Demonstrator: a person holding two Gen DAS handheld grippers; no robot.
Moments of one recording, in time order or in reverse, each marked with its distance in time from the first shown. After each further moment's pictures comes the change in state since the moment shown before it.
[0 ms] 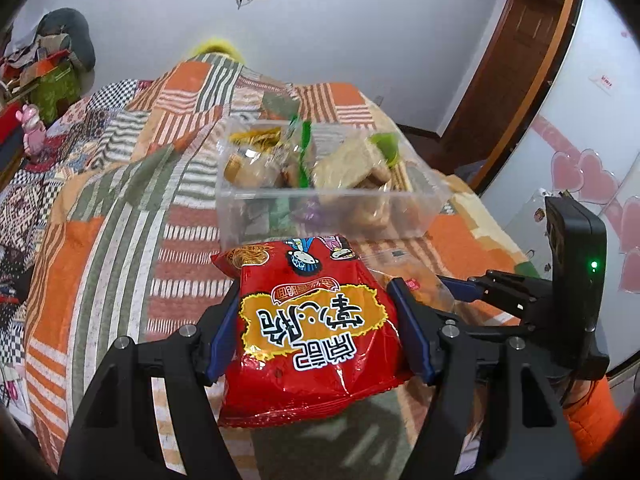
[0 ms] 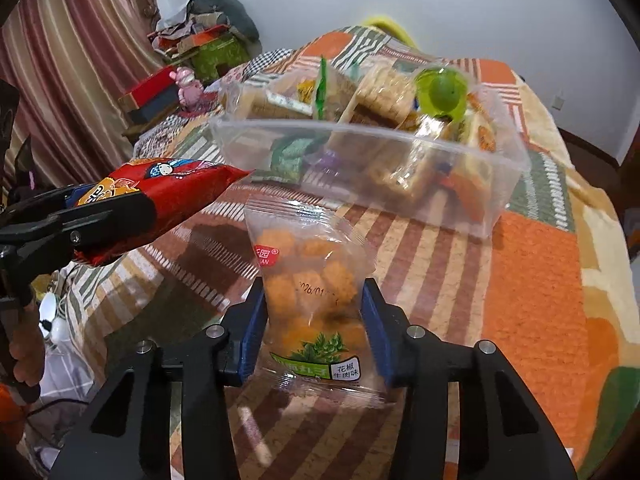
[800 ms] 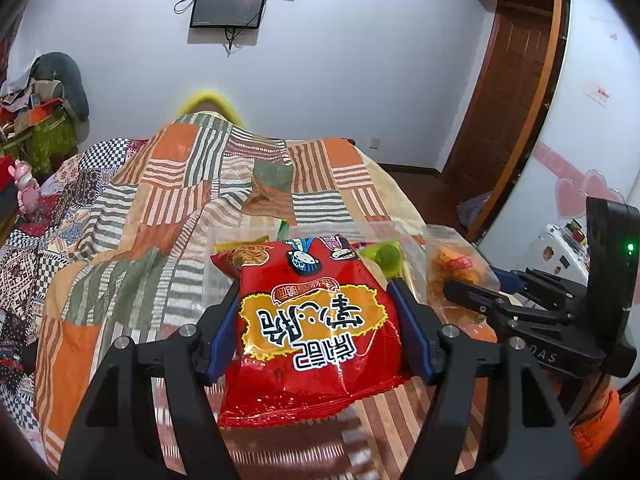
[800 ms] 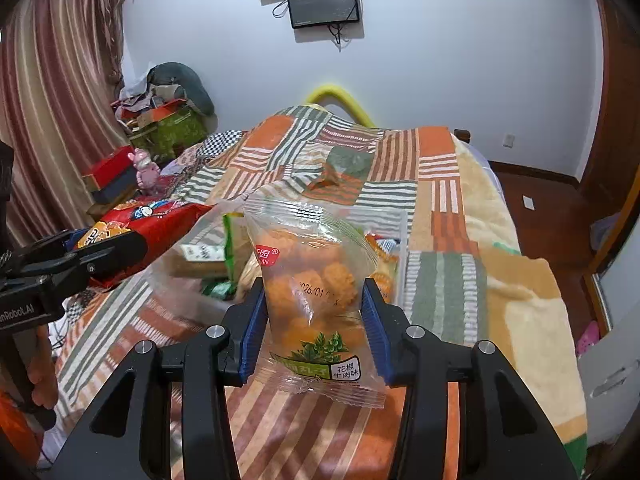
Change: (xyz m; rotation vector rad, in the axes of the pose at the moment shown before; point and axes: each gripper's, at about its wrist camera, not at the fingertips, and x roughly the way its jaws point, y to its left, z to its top) left arm 0.030 -0.010 0.094 0.052 -0.150 0.019; right arm -0.033 -0.053 0.070 0.072 -0.218 -0.133
